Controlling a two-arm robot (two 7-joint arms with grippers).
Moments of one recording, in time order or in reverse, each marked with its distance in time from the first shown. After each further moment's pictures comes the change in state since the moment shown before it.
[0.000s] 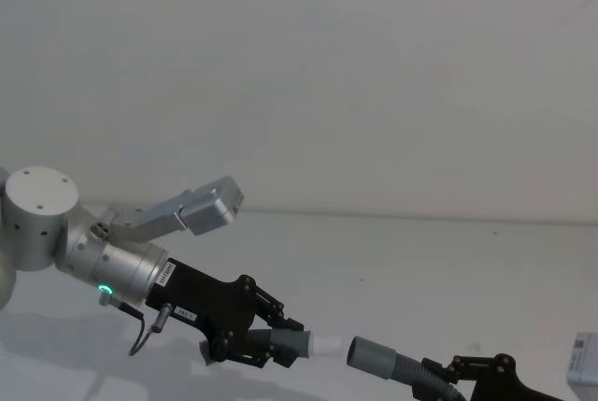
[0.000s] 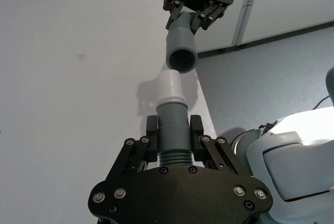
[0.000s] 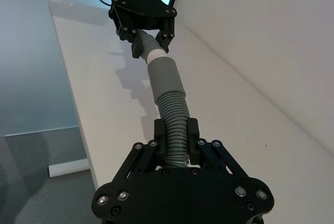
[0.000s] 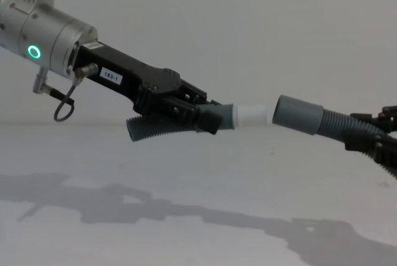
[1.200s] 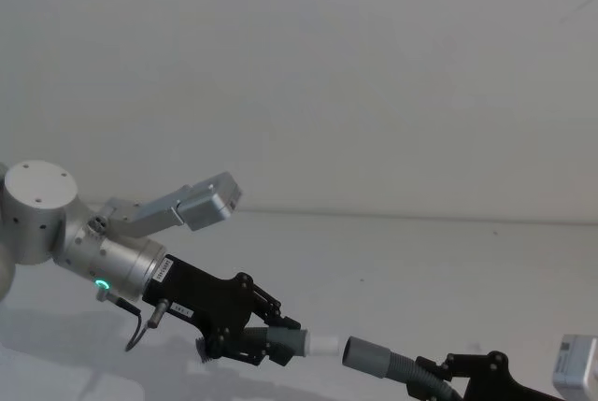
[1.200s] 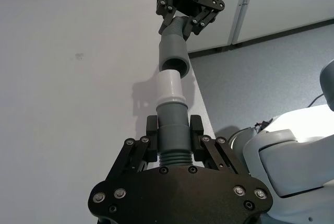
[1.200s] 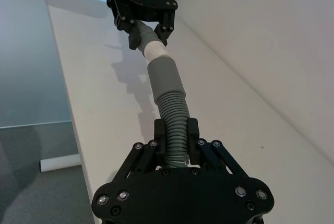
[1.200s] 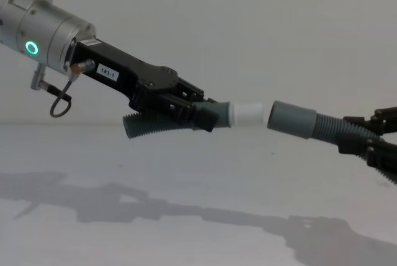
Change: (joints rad) left arm -0.028 -0.001 0.031 0.029 -0.024 -0.006 -0.021; right arm 0.035 0.008 -0.044 0.024 -0.029 -0.026 -0.029
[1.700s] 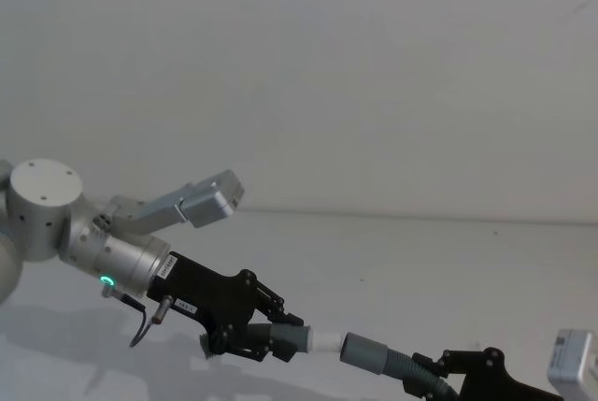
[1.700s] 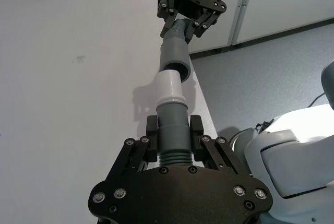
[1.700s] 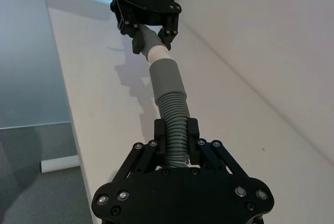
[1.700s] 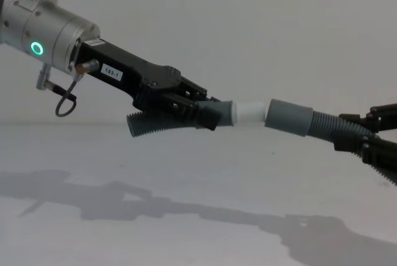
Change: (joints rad) left arm -0.022 -0.027 0.012 0.057 -0.010 -0.033 -0.015; right arm 0.016 0.002 -0.016 0.000 0.005 0.010 -0.006
